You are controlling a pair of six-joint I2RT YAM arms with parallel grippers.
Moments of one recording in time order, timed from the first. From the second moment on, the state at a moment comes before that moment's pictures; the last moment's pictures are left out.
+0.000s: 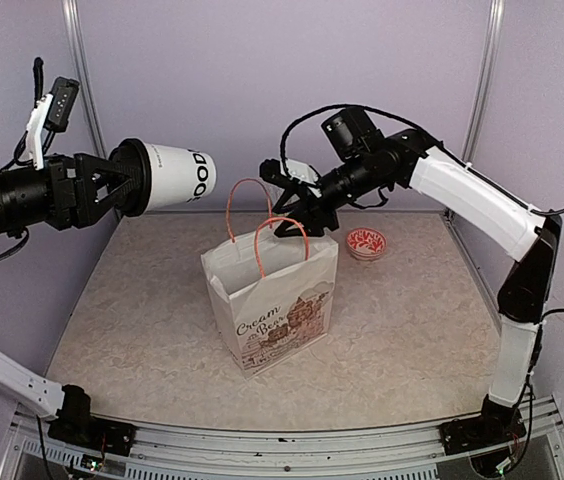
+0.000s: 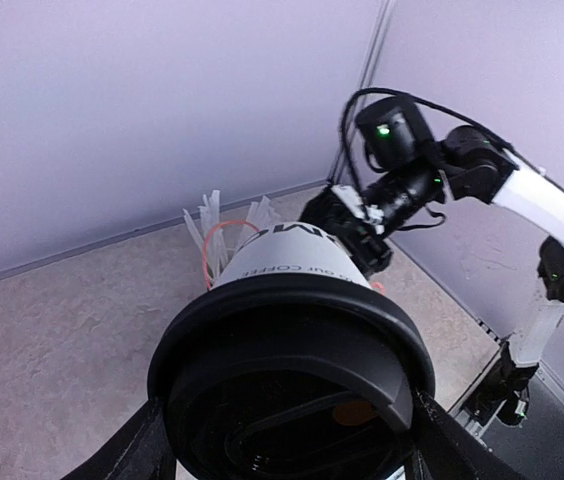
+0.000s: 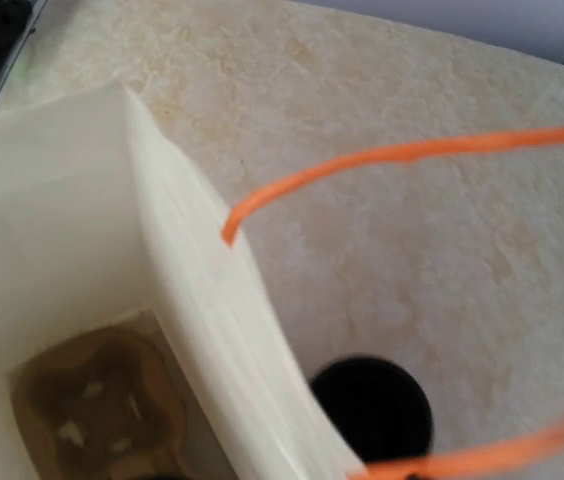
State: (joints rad) left arm -1.46 1.09 1.83 -1.09 -0.74 -0.47; right arm 0.76 1.97 2.14 -0.93 -0.57 -0.74
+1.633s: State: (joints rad) left arm -1.09 1.62 1.94 -1.27 -0.17 -0.22; right arm 0.77 1.78 1.93 -0.94 -0.53 -0.59
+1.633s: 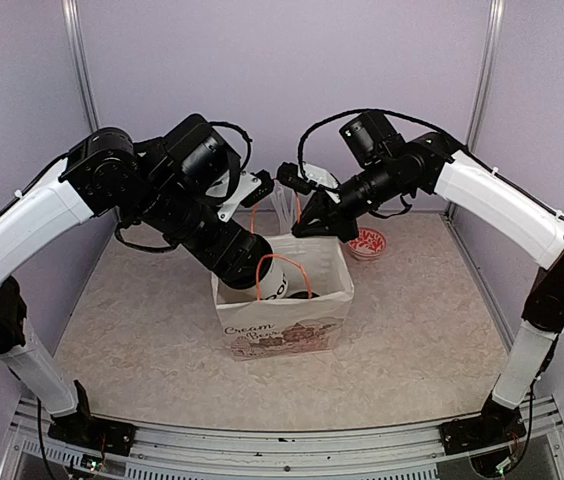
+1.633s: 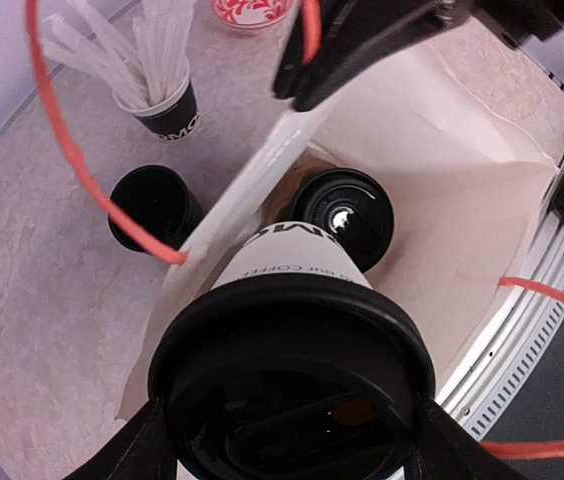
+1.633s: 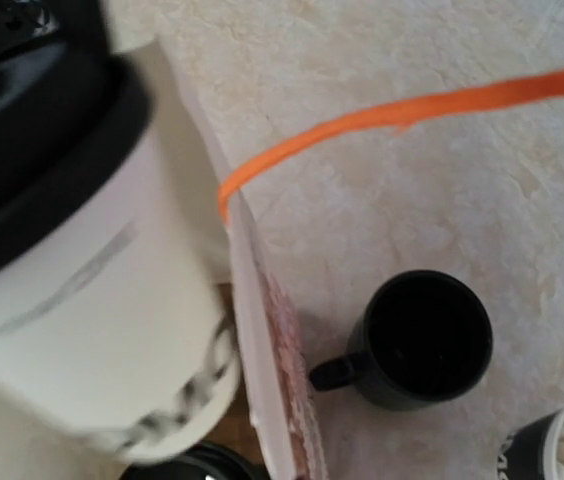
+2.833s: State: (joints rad) left arm -1.40 1.78 1.95 -1.35 -0.41 -0.19; right arm 0.80 1.59 1.83 -1.04 -0.60 -0.70
